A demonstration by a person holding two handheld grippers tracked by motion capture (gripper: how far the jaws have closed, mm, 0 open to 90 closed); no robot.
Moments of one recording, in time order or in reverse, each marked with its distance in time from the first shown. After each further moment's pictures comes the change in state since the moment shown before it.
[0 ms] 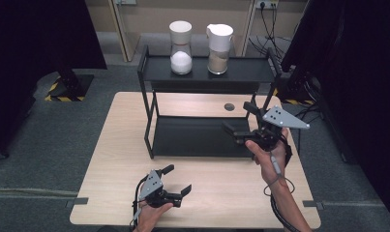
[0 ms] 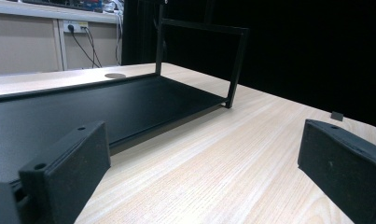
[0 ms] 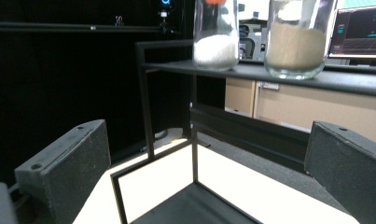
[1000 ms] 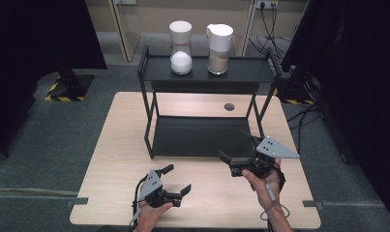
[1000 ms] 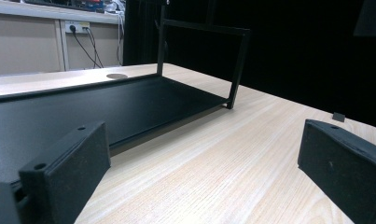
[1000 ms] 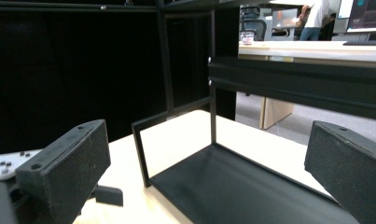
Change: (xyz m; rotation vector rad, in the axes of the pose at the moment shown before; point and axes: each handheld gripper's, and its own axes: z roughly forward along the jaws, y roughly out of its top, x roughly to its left) left arm 0.000 0.000 -0.001 -0.003 0.006 0.000; right arm 0.014 -0.067 -0.018 0.042 0.037 0.041
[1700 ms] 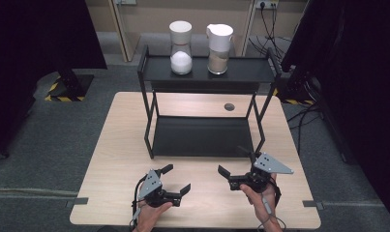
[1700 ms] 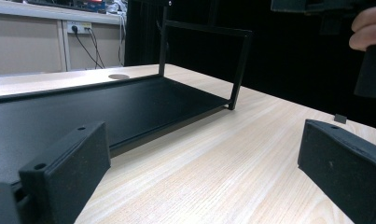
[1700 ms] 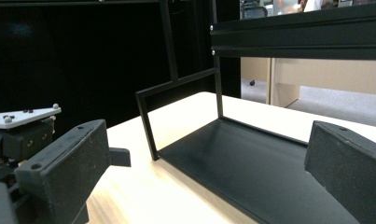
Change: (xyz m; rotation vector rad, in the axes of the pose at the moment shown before) left arm 0.000 0.000 -0.001 -0.003 0.006 -0.004; right arm 0.004 -0.052 -0.007 0.011 0.005 0.059
